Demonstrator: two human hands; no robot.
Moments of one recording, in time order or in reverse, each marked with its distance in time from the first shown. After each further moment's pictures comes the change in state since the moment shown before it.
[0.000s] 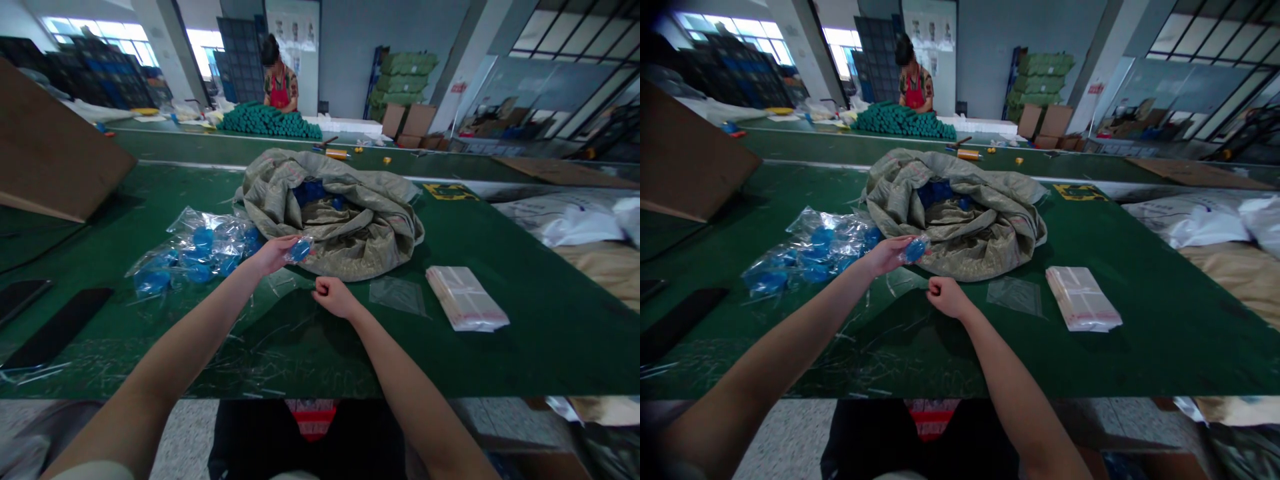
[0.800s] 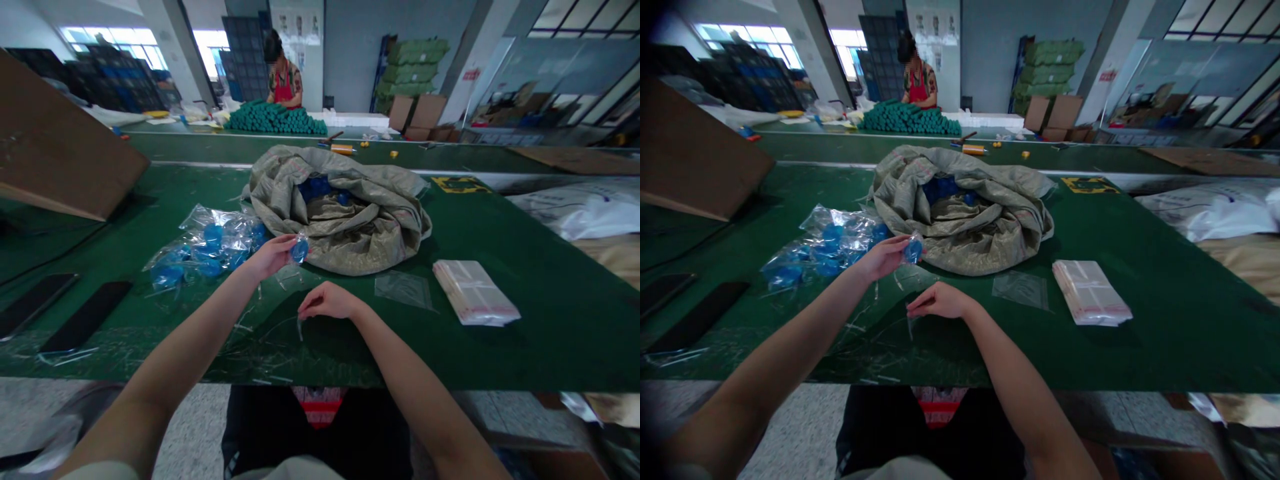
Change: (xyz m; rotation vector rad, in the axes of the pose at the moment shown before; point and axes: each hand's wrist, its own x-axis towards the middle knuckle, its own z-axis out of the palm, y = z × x) left_hand -0.037 0.000 0.001 -0.052 0.068 0.032; right_hand -0.006 -0.011 0.010 0.454 -0.532 0.097
